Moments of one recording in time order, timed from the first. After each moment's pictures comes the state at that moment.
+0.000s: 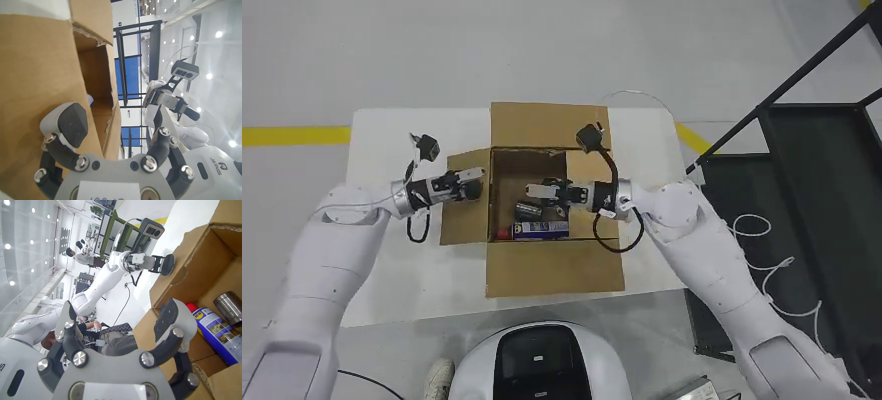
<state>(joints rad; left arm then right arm) 0.73 -1.13 -1.05 -0.86 -0.44 -0.47 -1.20 -1.04 -1.16 1.11 -1.59 0.19 -0.23 0.91</state>
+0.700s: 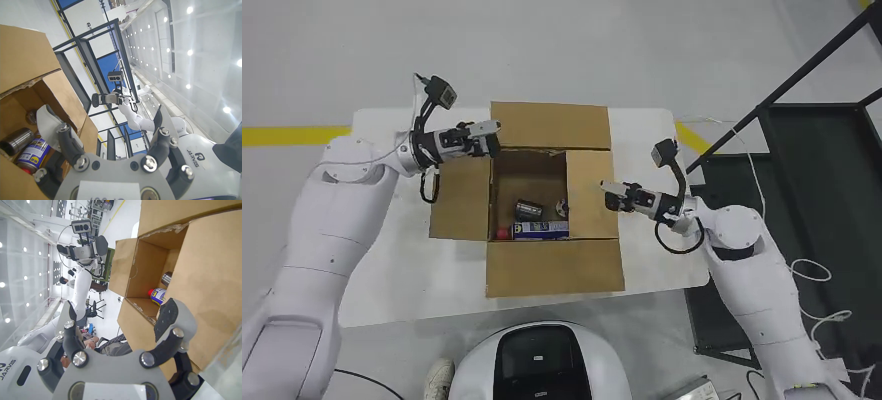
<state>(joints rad) 0.57 -1.19 -0.97 -0.97 -0.57 -0.41 -1.22 -1.33 -1.08 1.48 -1.64 0.23 -0.20 0.95</state>
